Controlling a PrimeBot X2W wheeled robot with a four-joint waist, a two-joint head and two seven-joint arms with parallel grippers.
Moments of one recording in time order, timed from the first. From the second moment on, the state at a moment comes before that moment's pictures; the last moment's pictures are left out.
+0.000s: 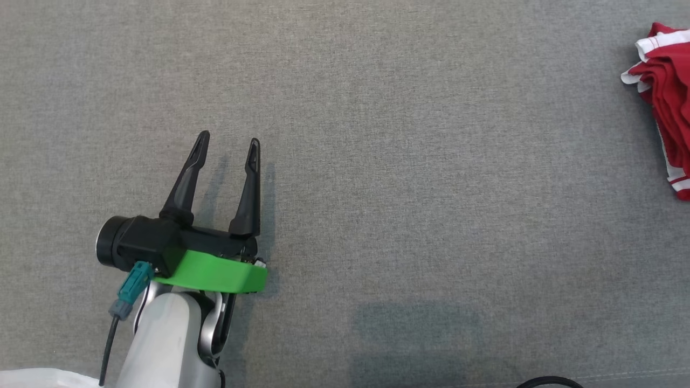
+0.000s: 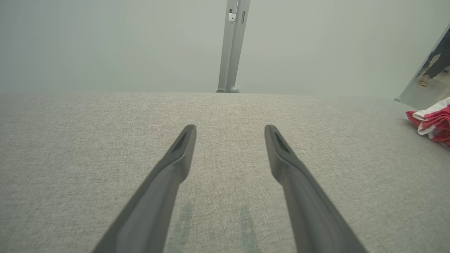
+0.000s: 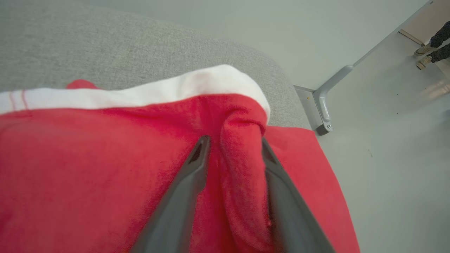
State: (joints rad) left arm -0.30 0.05 -0.21 0.10 -0.22 -0.11 -0.26; right arm -1.08 -0.61 0.40 1.28 0.39 0.13 -0.26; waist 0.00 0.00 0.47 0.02
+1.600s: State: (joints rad) left arm 0.03 0.05 0.04 0.25 -0.25 -0.04 -0.26; right arm -0.17 -0.05 -0.02 0.49 0.11 0.13 -0.26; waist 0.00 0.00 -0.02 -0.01
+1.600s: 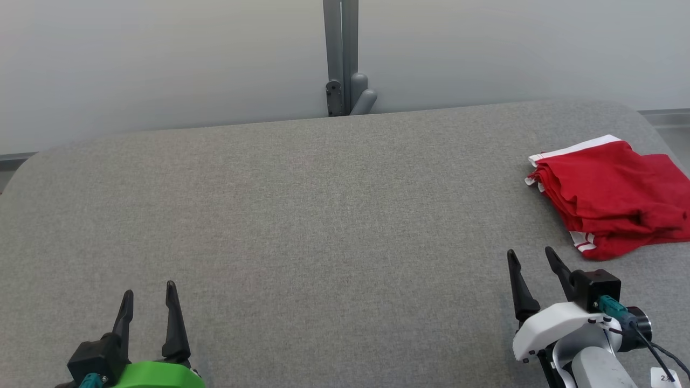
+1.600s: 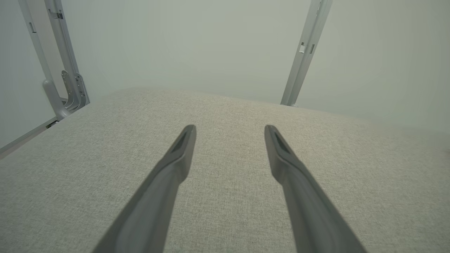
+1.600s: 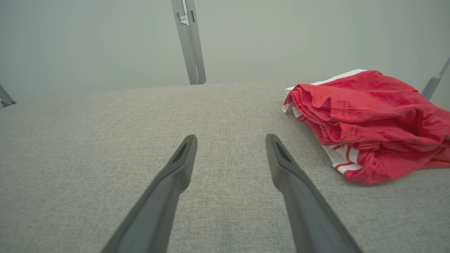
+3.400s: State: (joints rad) left arm 0.04 0.04 0.03 0.36 -0.33 -0.07 -0.26; right arm -0.11 -0.04 0.00 0.50 0.11 0.13 -0.25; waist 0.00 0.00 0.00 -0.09
